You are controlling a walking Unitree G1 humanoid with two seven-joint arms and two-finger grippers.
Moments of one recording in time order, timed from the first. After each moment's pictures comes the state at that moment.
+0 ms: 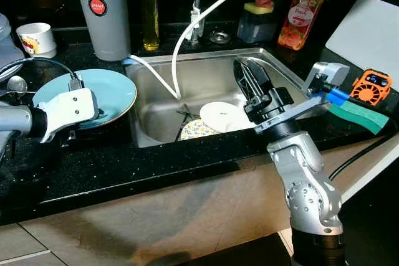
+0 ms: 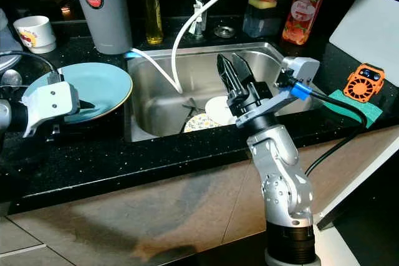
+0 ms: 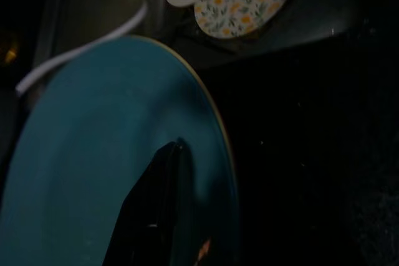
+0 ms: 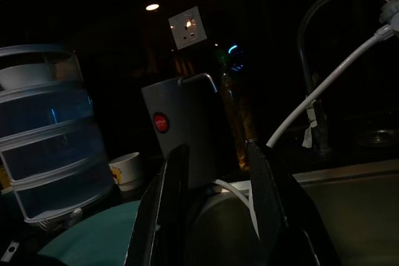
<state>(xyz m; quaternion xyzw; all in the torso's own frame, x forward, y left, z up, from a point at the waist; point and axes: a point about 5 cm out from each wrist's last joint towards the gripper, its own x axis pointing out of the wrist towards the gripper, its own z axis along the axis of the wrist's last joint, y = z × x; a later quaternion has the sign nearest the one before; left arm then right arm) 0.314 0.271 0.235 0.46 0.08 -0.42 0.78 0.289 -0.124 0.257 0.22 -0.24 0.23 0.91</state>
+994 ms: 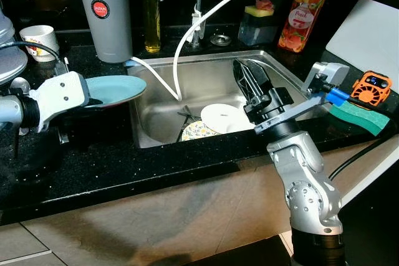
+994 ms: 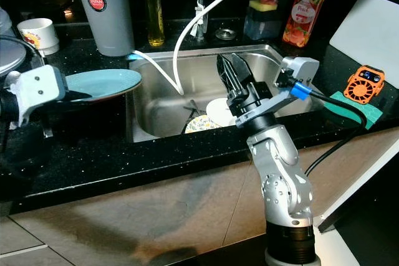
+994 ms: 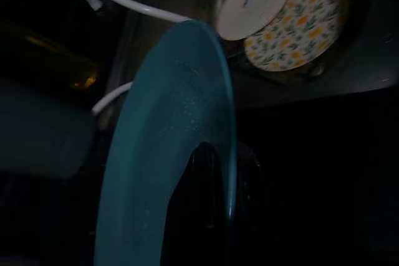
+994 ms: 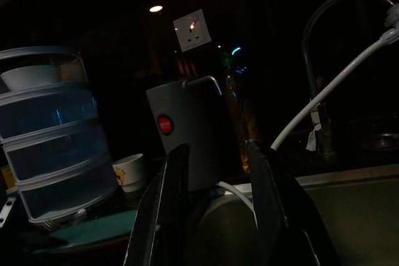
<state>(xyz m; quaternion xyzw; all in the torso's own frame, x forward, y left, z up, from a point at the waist) 0.314 0.273 0.264 0.45 0.01 -0.37 0.81 0.289 -0.123 0.257 0.22 -0.24 0.24 0.91</state>
